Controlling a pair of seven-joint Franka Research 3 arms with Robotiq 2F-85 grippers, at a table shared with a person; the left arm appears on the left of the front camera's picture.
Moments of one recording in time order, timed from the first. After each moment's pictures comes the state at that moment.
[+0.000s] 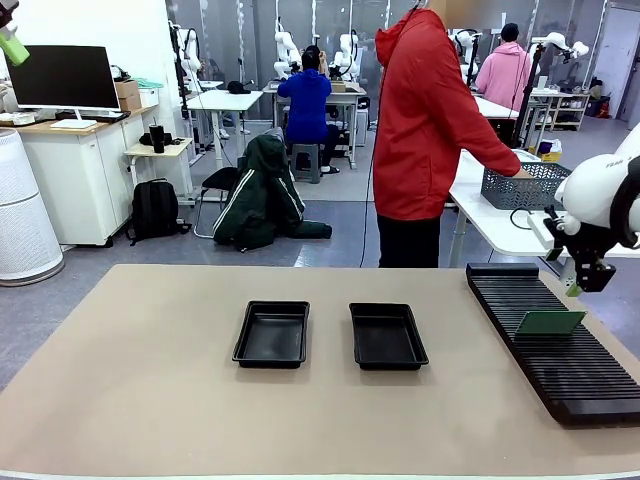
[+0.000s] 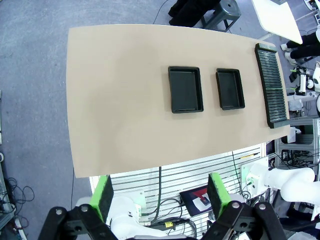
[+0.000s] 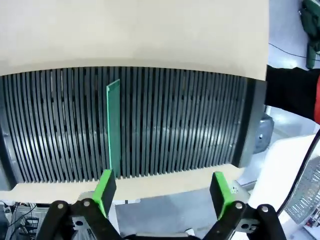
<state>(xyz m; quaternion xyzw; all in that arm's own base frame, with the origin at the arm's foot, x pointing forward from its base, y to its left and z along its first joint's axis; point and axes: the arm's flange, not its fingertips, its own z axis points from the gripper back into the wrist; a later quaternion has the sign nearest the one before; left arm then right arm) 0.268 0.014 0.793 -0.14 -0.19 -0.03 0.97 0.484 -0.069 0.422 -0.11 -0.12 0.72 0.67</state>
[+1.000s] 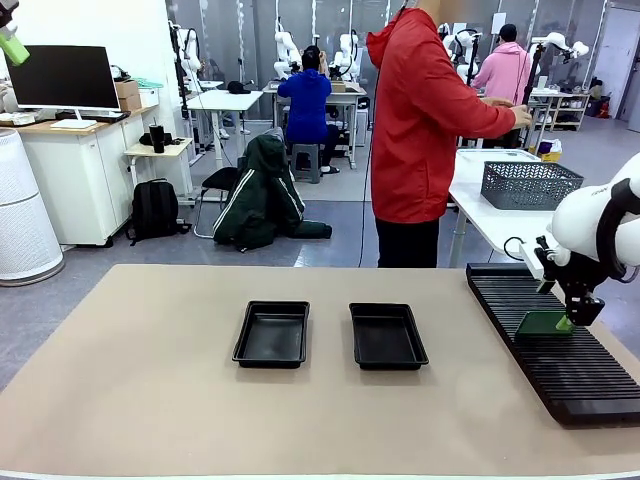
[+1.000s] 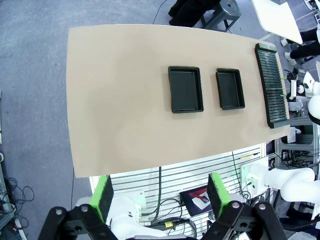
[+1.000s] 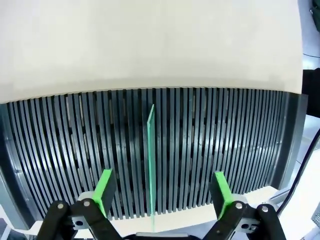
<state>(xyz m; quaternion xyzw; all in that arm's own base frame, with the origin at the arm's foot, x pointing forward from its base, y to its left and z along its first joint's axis) 0.268 0.014 0.793 -0.14 -0.19 -0.03 0.97 0.465 -0.062 0.365 -0.06 -0.12 0.70 0.70</state>
